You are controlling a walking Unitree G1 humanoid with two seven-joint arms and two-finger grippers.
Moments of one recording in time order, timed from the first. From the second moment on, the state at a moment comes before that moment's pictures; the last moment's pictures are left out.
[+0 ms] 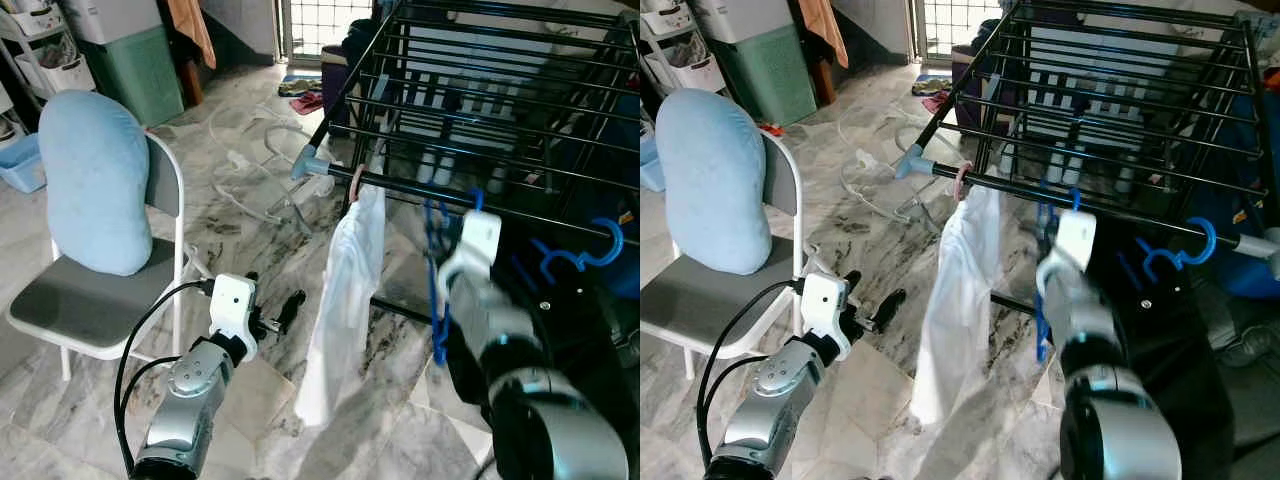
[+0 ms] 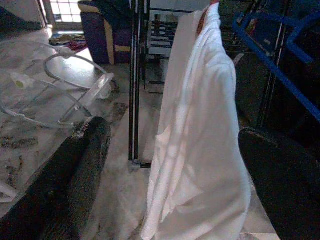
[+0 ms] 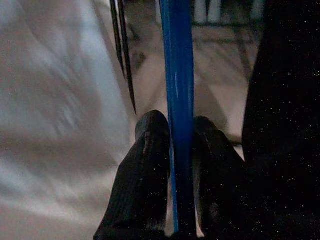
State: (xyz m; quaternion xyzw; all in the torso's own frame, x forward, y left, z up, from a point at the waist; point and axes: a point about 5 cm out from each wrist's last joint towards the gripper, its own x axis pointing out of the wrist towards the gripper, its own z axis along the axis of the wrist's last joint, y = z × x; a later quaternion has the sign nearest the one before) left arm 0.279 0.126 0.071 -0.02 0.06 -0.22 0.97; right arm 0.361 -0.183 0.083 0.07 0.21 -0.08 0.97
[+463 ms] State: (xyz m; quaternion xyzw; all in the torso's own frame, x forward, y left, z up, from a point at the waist) left arm 0.280 0.126 0.071 -0.02 0.06 -0.21 0.98; right arm 0.346 -0.189 0.097 -0.04 0.08 -0.08 0.99
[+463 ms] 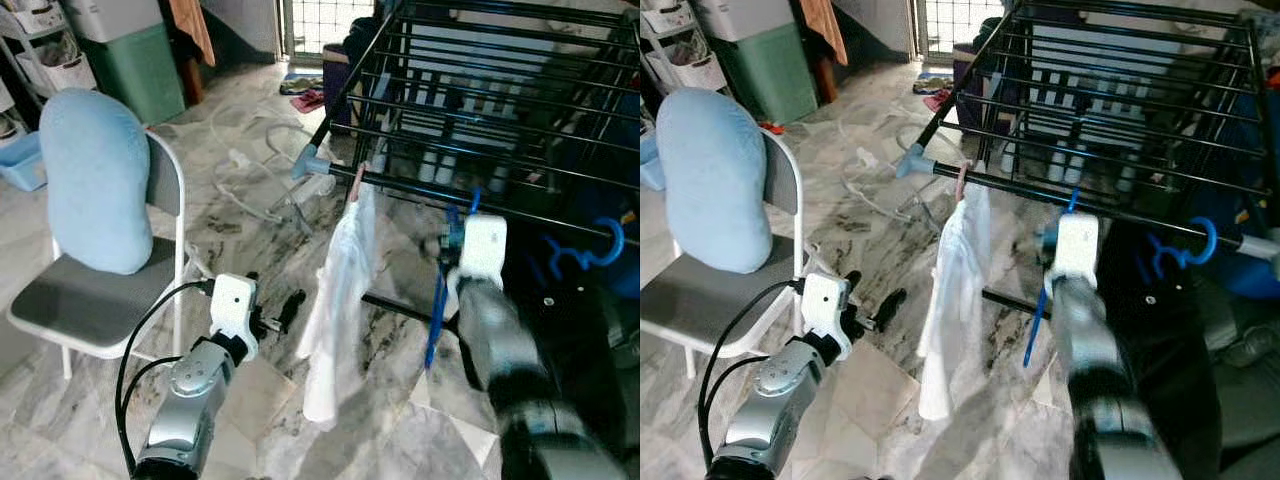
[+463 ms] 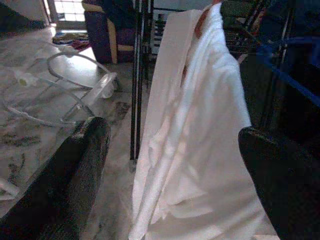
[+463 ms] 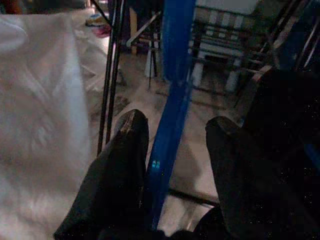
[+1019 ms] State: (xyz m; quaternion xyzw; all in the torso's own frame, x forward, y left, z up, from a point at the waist) left arm 0.286 0.124 0.072 -0.01 0.06 -0.19 0.98; right arm 0.305 -0.191 0.094 -0.06 0.04 -0.09 0.99
